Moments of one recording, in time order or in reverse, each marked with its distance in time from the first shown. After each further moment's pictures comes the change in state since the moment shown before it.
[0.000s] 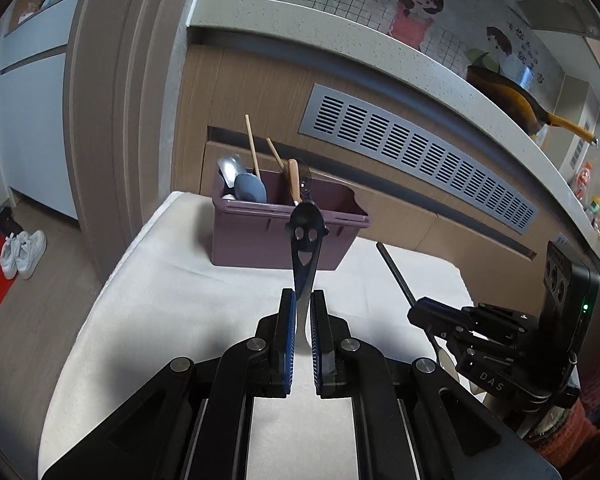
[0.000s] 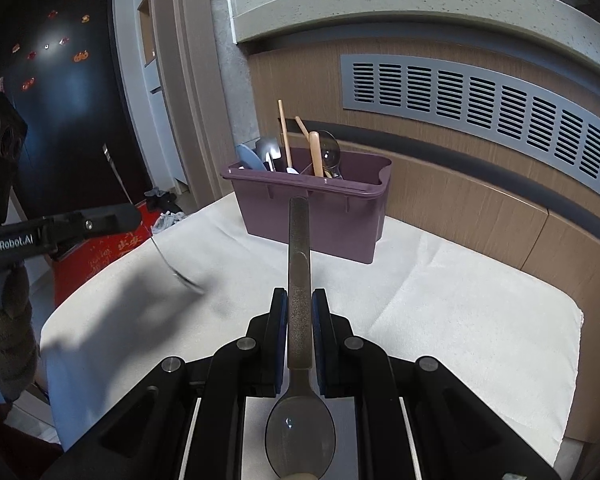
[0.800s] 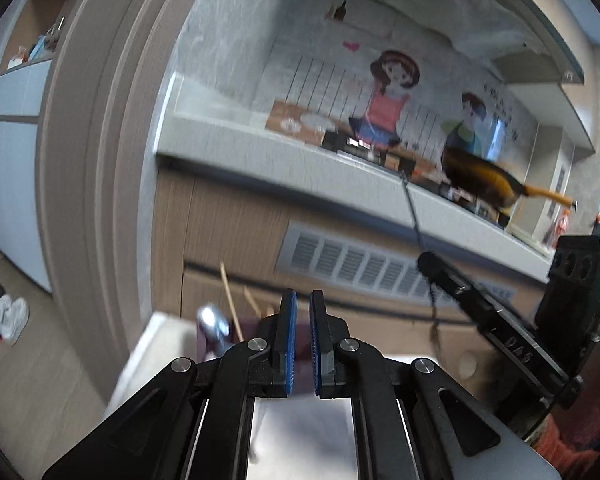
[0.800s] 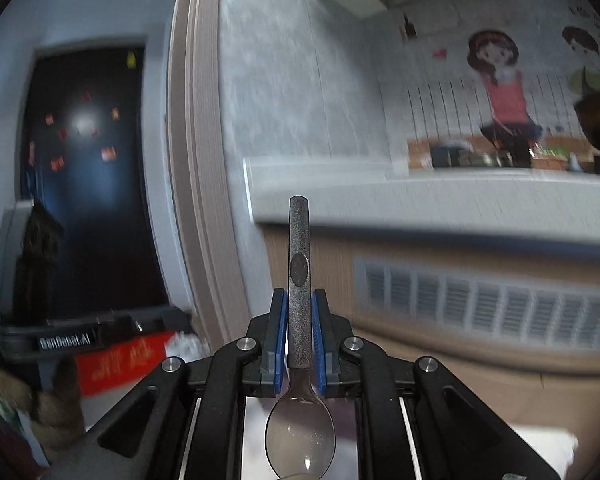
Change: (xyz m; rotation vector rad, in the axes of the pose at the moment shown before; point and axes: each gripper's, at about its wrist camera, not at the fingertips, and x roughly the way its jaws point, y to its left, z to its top) left arm -0.020 -0.003 0.113 0.031 -0.266 -0.089; right arm -0.045 -0.009 0.131 -0.010 -0.499 0.088
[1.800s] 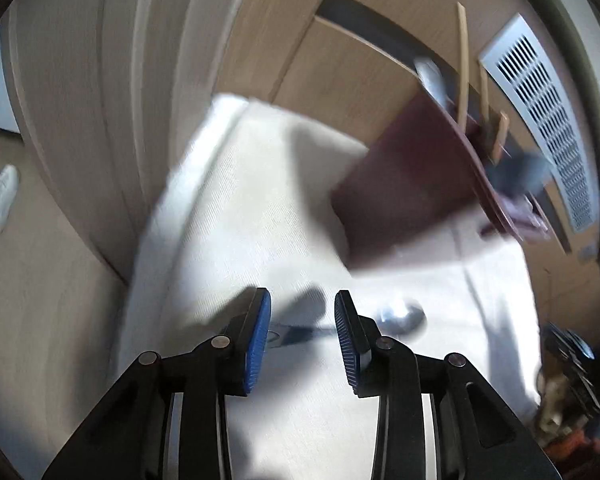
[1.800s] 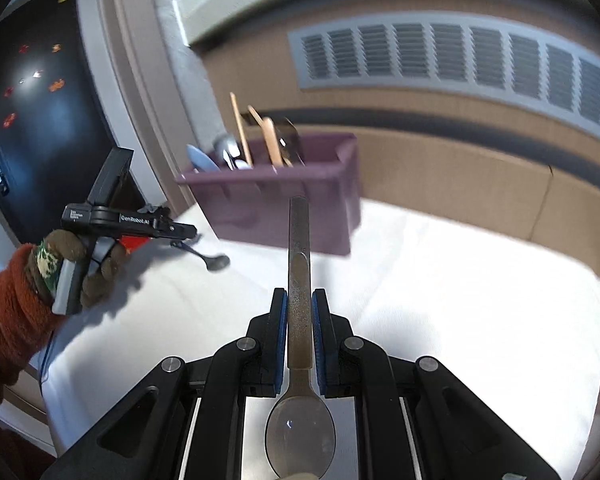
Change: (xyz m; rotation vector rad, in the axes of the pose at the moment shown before) left arm 0.146 0.175 -0.132 -0.174 0.676 0.016; right arm -0.006 -0.043 -0.160 0.159 0.521 -0.102
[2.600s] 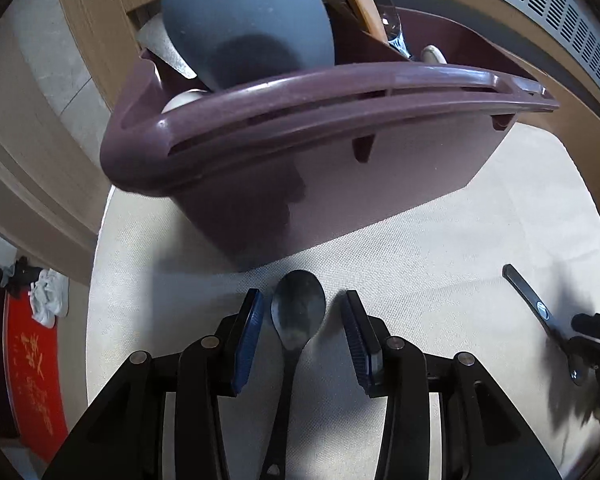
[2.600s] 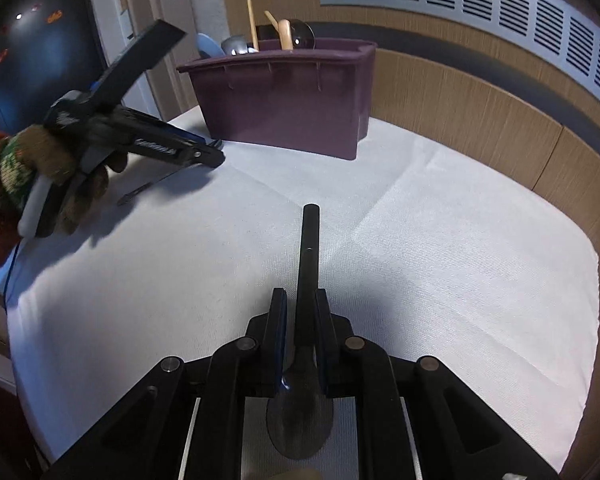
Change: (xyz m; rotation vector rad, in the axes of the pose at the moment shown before) left arm 0.052 -0.116 -0.002 0.351 0.056 0.331; right arm 0.017 0.013 -0.042 -0.148 0.182 -0.081
